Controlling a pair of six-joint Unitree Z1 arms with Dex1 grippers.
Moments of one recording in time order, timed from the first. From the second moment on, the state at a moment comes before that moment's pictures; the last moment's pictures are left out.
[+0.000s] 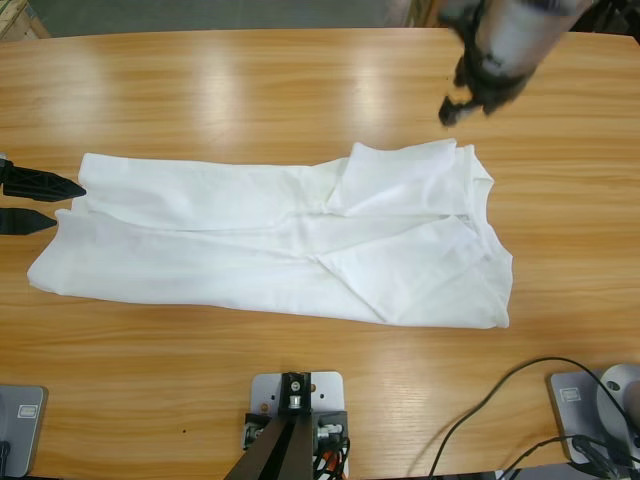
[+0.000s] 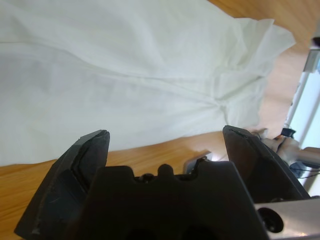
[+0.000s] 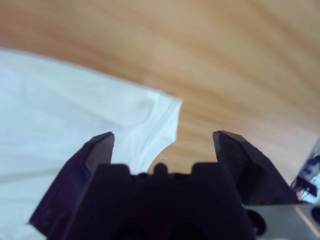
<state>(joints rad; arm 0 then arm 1) -0.09 1.36 -0.79 0.60 -0.55 -0.47 0.63 1.95 -1.45 0.95 -0.35 0.31</state>
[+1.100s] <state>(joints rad) -0.09 1.36 -0.79 0.60 -0.55 -0.47 0.70 2.12 -1.51 0.95 -0.29 0.34</state>
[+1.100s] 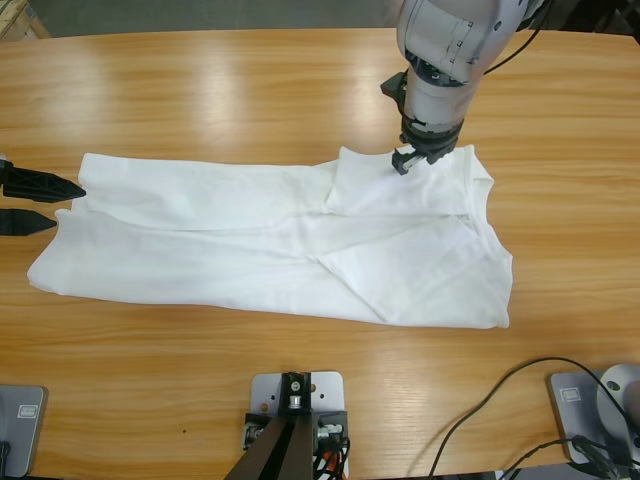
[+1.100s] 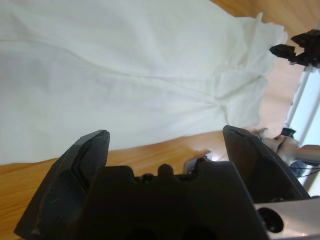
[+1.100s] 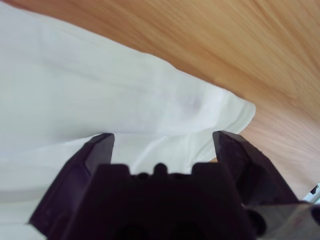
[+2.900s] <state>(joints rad) 0.09 1.71 -0.78 0.36 -0.76 -0.42 0.70 1.60 -1.45 1.09 -0.04 0.21</state>
